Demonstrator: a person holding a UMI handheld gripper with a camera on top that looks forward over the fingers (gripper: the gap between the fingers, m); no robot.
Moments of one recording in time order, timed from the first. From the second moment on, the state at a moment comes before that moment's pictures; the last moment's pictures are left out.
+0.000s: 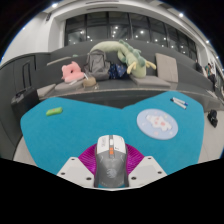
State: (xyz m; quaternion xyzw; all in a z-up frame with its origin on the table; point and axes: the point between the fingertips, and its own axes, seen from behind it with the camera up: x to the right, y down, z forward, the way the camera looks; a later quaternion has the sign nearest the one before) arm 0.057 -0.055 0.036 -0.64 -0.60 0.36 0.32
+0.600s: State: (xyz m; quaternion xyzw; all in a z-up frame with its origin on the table) arm -0.098 0.170 -0.014 -0.70 -0.57 0.29 0.32
